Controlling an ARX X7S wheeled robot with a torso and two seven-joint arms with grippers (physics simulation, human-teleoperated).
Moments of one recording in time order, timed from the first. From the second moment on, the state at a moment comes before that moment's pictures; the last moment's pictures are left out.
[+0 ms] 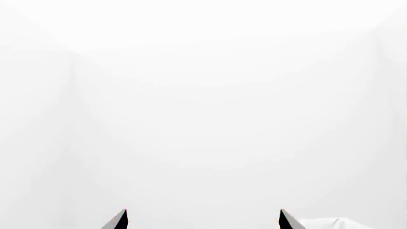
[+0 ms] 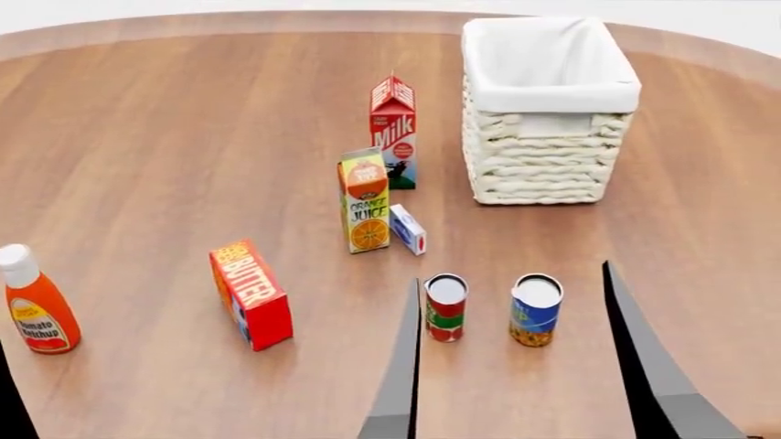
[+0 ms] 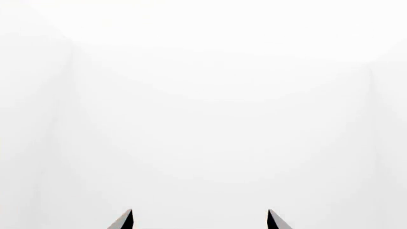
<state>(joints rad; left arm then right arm) 0.13 -0.20 0.01 0.99 -0.08 -0.33 -0.18 0.00 0.16 -0.23 -1.02 -0.05 0.43 0.16</state>
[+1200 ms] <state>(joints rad) 0.13 -0.25 0.04 0.99 -0.10 -0.32 -0.22 0.01 0.21 -0.27 -1.01 -0.04 0.42 0.20</state>
